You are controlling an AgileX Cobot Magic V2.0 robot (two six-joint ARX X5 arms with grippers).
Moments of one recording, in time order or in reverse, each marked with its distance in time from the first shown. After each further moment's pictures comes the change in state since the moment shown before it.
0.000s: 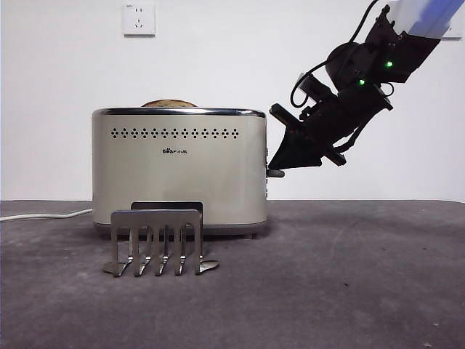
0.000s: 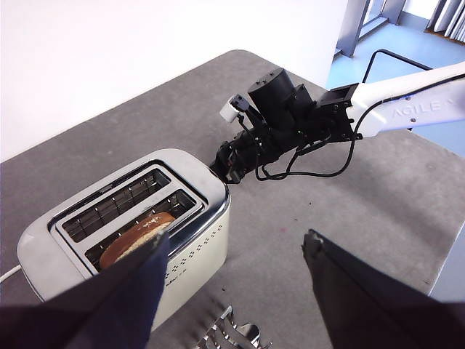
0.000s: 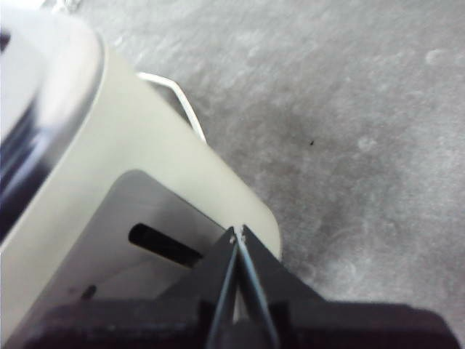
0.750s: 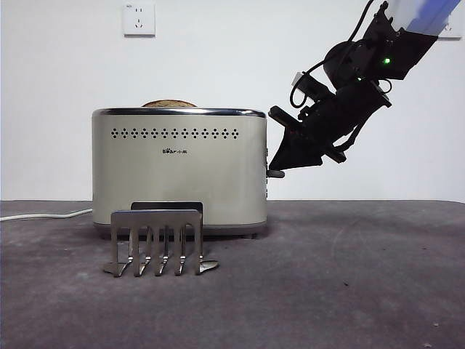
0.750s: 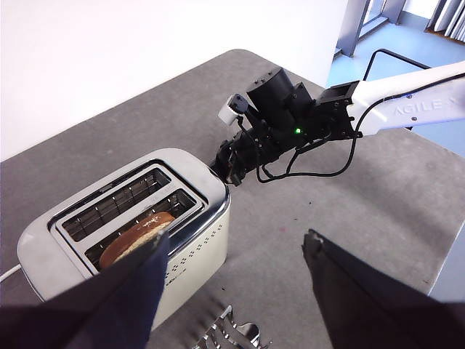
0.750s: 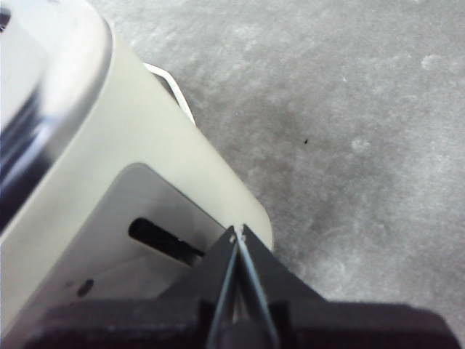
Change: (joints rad) left arm 0.000 0.000 0.000 -0.001 0.000 0.000; right arm 0.005 0.000 0.013 -0.046 0.029 -0.066
